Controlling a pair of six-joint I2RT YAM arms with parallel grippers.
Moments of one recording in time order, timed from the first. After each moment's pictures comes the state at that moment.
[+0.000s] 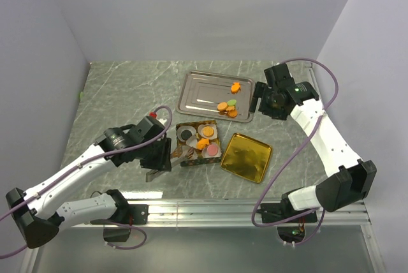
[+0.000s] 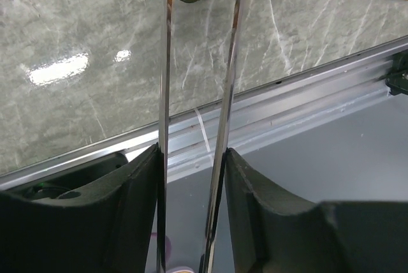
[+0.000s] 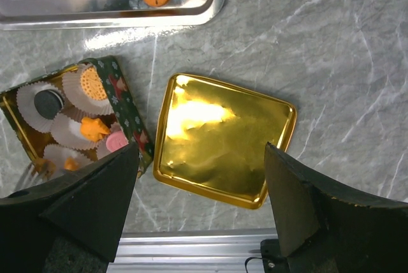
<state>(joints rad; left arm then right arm) -0.81 1.01 1.03 -1.10 0.03 -0.67 0.32 1.38 1.42 -1.05 0.14 0.54</state>
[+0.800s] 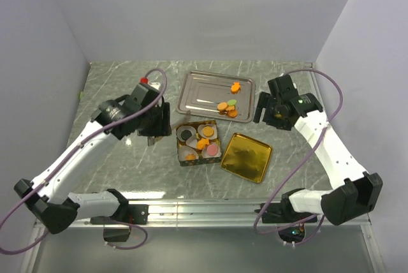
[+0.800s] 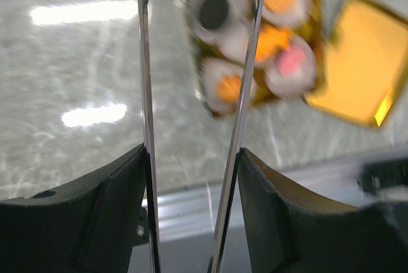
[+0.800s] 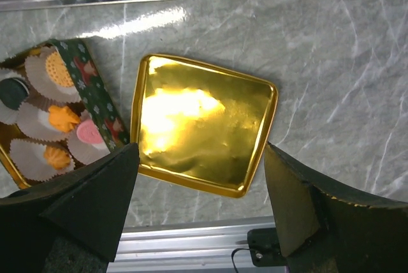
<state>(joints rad) -0.68 1.19 1.38 -1.13 -0.12 -0.58 0.31 1.28 1.28 -1.05 0.17 0.54</state>
